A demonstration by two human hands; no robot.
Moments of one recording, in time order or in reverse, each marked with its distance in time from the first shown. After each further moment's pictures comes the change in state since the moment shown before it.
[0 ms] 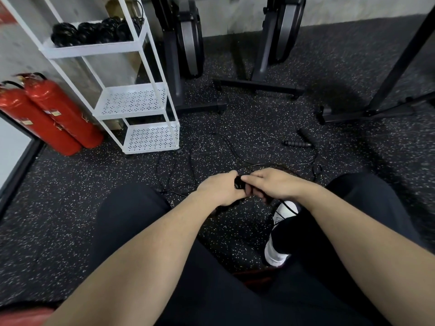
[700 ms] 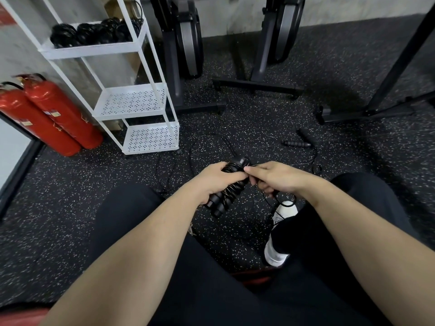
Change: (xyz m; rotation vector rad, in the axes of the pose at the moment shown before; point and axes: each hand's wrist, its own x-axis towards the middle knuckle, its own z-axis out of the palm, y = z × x) left_hand -0.004 -0.010 -0.016 -0.894 -0.034 -0.085; right_hand 0.001 -0.001 -0.015 0.133 -0.040 0.002
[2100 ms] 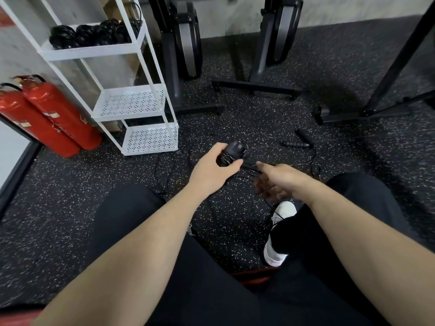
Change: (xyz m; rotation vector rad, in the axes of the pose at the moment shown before) left_hand -0.010 0.006 -0.003 0.178 0.300 0.346; right_hand -0.003 0.004 0.002 0.247 0.208 0.297
